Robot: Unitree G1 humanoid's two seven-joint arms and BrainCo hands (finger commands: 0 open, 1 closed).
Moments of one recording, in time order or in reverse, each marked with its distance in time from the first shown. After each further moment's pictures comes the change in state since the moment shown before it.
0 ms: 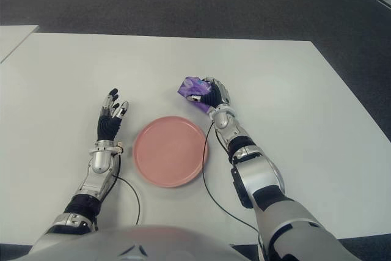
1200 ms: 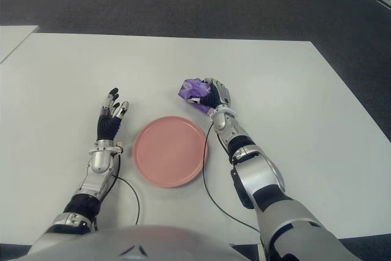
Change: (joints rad) left arm -0.002 0.004 -0.001 0.004 -0.004 -0.015 -0.008; right arm -0.004 -0.006 0.071 0.002 -0.064 0.050 -0.084
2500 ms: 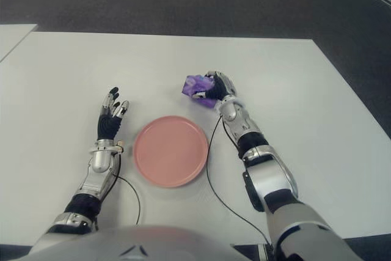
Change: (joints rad) left arm -0.001 -0.001 -0.001 -0.012 0.001 0.002 0.000; right arm 0.062 -0.114 -0.047 -0.408 0.034 0.078 0.242
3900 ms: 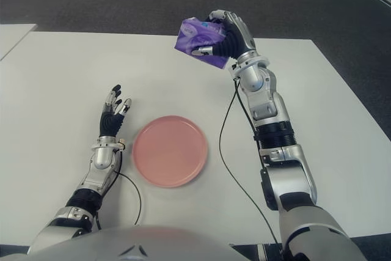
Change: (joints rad) left arm -0.046 -0.001 0.001 0.061 0.027 -0.020 0.011; right arm -0.011 -0.113 -0.157 -0.600 0.047 0.082 0.261
